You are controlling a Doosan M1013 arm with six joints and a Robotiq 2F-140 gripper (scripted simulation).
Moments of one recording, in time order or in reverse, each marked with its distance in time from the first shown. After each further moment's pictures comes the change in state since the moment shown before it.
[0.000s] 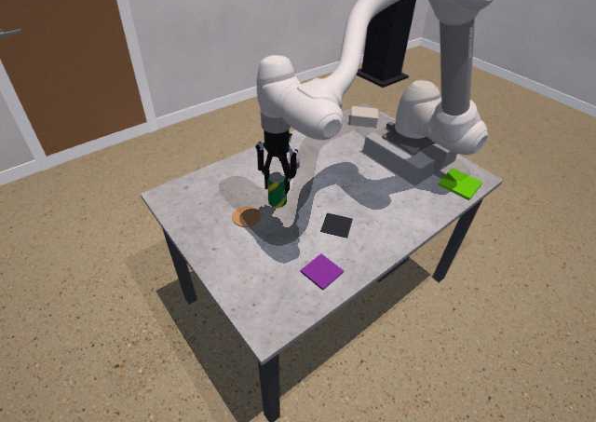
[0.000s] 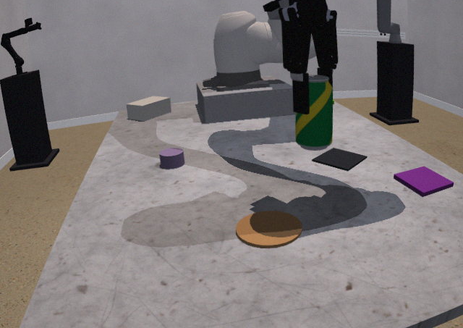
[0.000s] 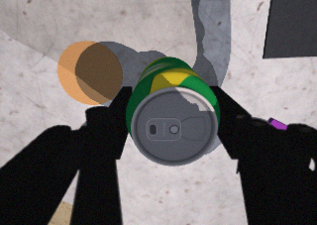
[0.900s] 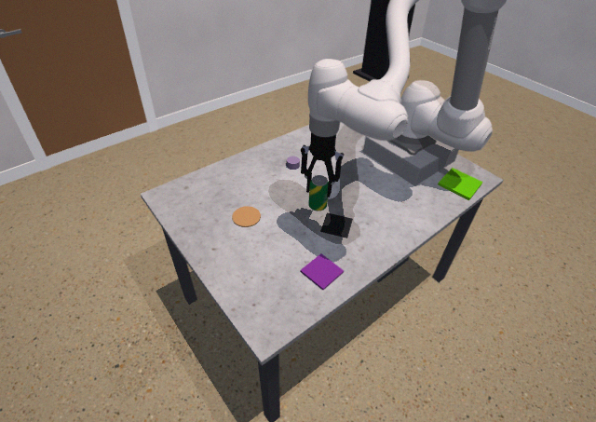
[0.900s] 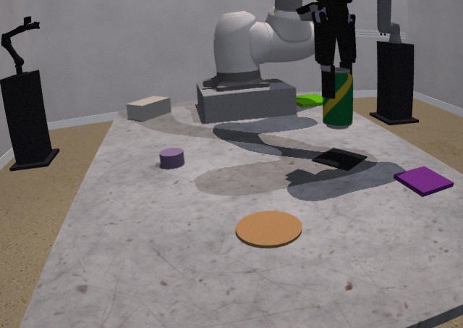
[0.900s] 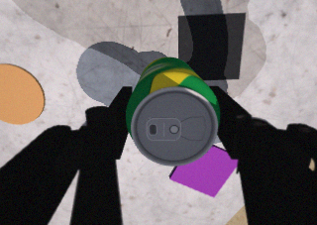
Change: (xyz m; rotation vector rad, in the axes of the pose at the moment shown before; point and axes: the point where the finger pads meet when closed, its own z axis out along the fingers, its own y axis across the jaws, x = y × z) arm 0.035 0.137 0.002 0.001 0.001 0.000
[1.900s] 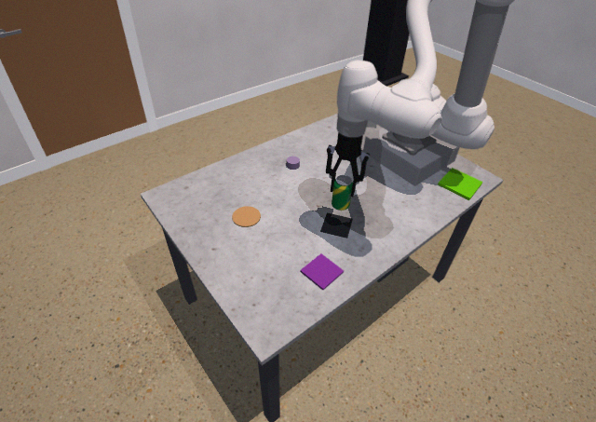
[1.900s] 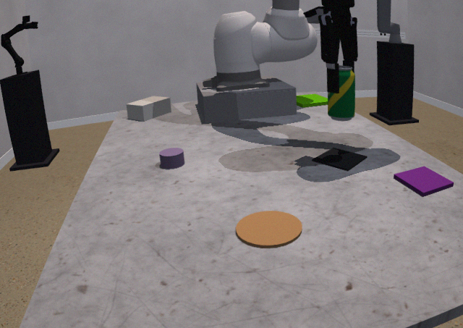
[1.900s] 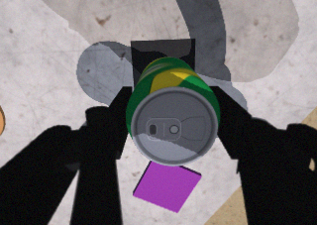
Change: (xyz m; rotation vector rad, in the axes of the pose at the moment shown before) arm 0.036 0.074 0.005 0.002 -0.001 -0.001
